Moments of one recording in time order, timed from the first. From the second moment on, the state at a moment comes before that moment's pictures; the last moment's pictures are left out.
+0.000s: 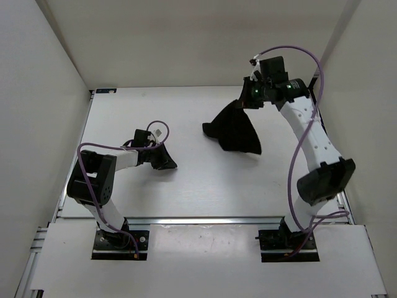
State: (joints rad) left arm -0.24 1.69 0.77 -0.05 0.53 -0.60; right arm 0.34 1.76 1.95 -1.01 -0.21 0.33
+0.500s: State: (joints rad) left arm -0.24 1.67 0.77 -0.05 0.53 -0.60; right arm 0.48 1.85 2.13 -1.06 -0.05 0.29
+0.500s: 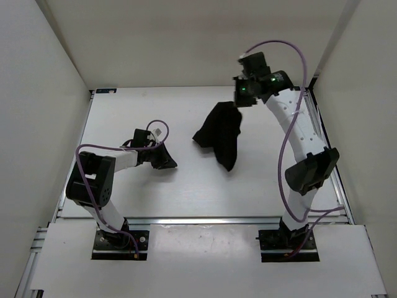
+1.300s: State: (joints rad) left arm -0.22 1.61 0.74 -0.06 0.54 -0.60; right arm 0.54 2.04 2.14 -1.11 0.16 0.34
